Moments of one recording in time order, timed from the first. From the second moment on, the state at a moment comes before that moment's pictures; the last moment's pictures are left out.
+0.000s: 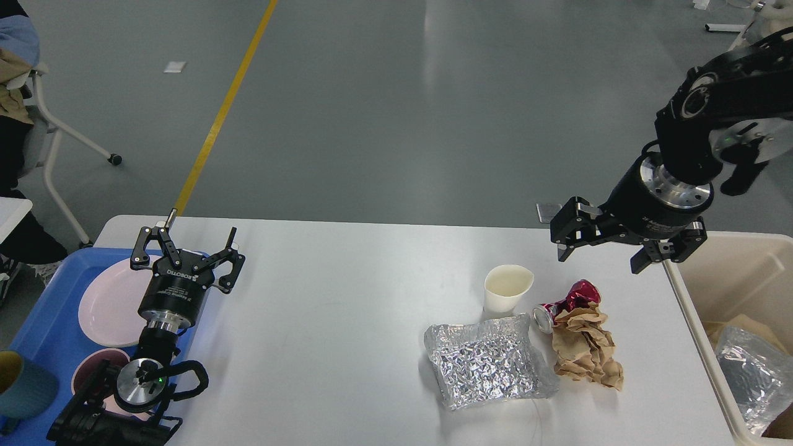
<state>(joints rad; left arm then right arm) -0.29 0.03 -1.54 -0.77 0.20 -0.62 -0.09 2.22 -0.35 -1.21 1.49 0.11 0.64 -0.30</state>
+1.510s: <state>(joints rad) -0.29 0.03 -1.54 -0.77 0.20 -0.62 -0.09 1.31 -0.06 -0.99 0.69 0.31 0.30 -0.30</state>
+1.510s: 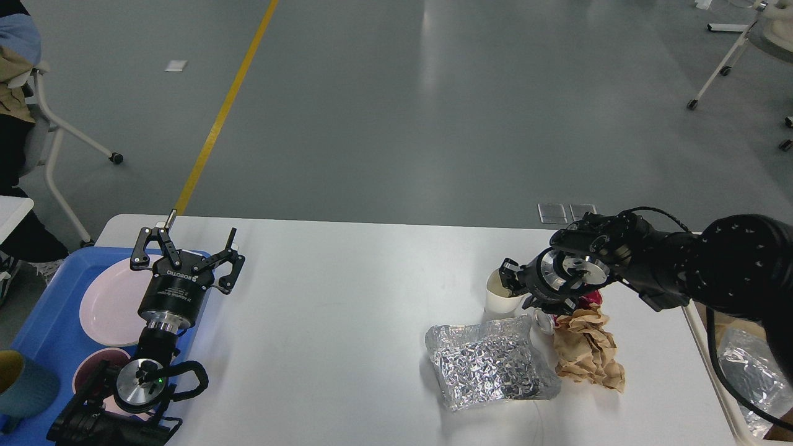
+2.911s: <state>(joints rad) -0.29 0.03 -1.54 -0.77 0.20 -0.62 -0.09 2.55 -0.29 -1.64 1.55 0.26 0.87 -0.15</state>
